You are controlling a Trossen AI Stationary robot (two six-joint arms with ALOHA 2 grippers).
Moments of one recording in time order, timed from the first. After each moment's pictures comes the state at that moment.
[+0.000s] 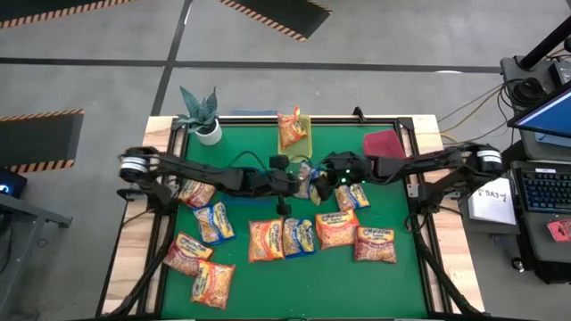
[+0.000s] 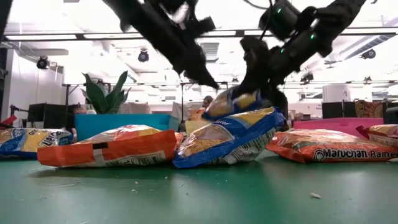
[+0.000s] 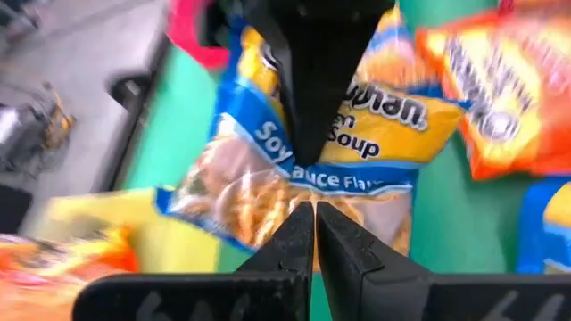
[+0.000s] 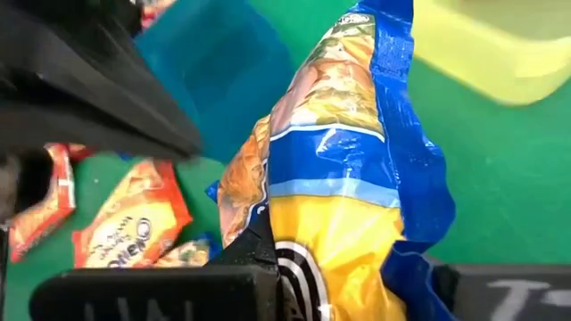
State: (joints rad) left arm -0.03 1.70 1.12 -0.06 -0.35 0.23; right arm -0.17 1.40 0.69 0.11 -0.04 0.64
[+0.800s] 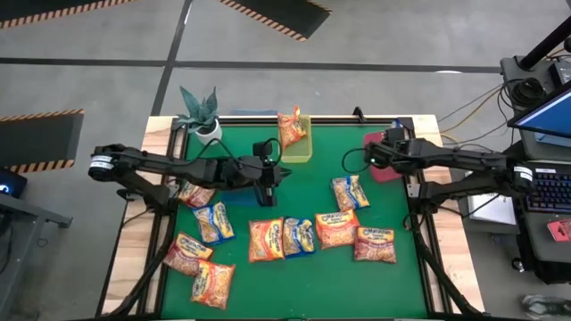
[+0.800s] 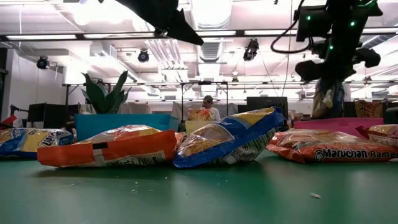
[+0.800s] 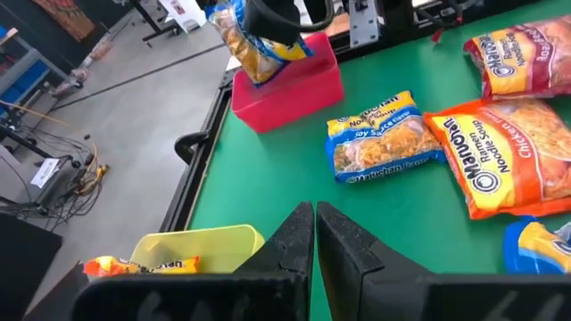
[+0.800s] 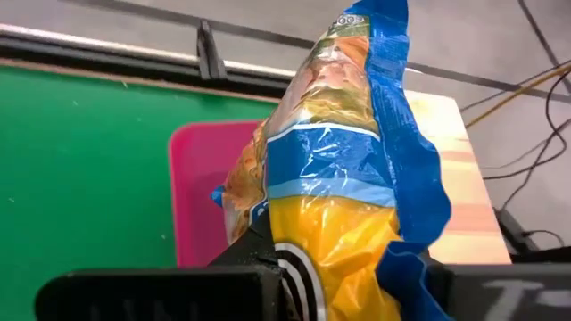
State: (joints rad) left arm -0.03 1.45 1.07 -0.09 -0.36 0.30; right arm -0.34 1.07 0.78 -1.08 0.81 1.04
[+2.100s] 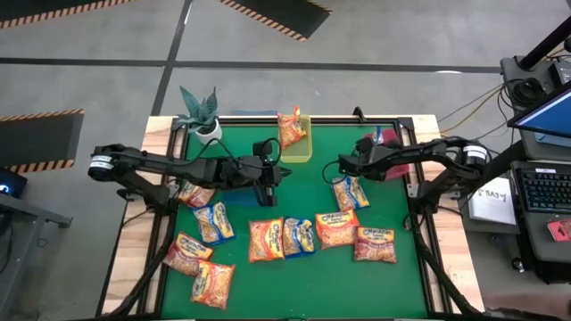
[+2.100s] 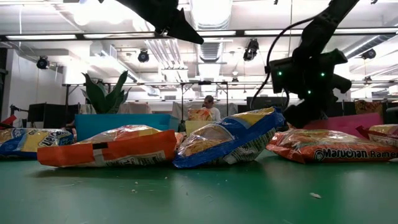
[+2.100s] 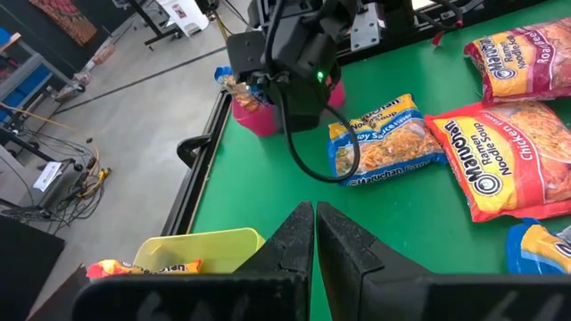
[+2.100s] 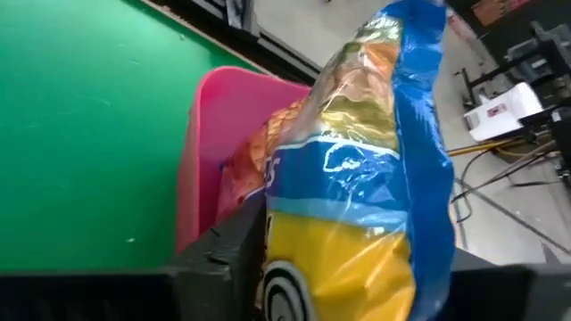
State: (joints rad) left arm -0.03 1.44 1.07 -0.08 -0.36 0.31; right arm -0.34 1.55 0.74 -0.80 0.95 0.89
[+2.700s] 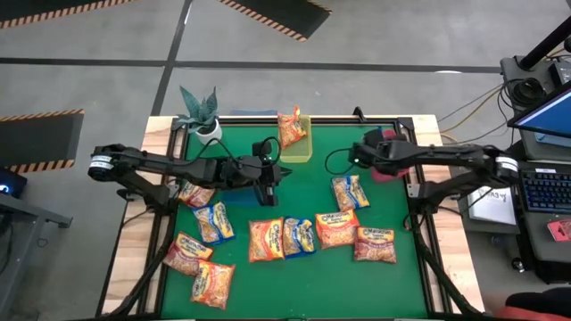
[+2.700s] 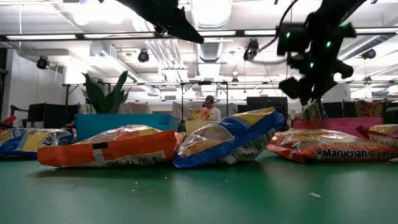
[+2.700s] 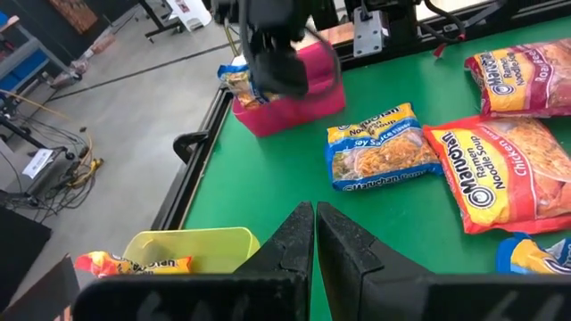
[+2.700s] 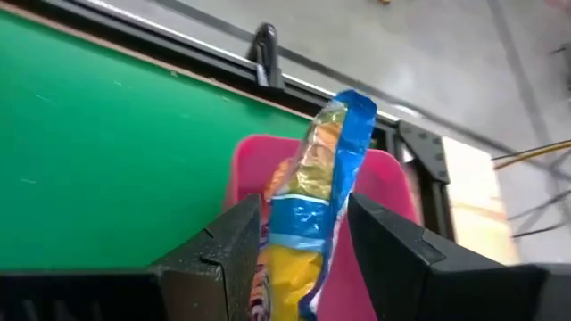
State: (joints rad) left arm -0.03 1.44 1.07 -0.08 -0.36 0.24; right arm -0.34 1.24 0.76 -0.80 0.84 0.80
